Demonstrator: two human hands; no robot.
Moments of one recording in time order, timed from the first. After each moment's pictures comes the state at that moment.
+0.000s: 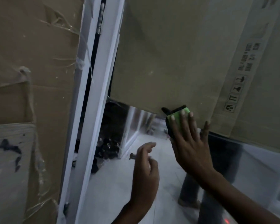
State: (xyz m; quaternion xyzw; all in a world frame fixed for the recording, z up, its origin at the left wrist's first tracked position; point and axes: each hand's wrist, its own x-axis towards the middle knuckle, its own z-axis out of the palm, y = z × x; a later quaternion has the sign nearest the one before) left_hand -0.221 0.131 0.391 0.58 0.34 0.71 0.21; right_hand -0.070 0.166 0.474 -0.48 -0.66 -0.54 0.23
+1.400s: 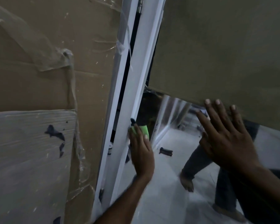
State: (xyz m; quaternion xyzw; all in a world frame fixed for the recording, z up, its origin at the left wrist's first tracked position) left_hand -0.306 0.291 0.317 0.44 0.57 0.69 0.07; right_hand -0.106 0.220 0.476 -0.38 -0.73 -0.55 0.18
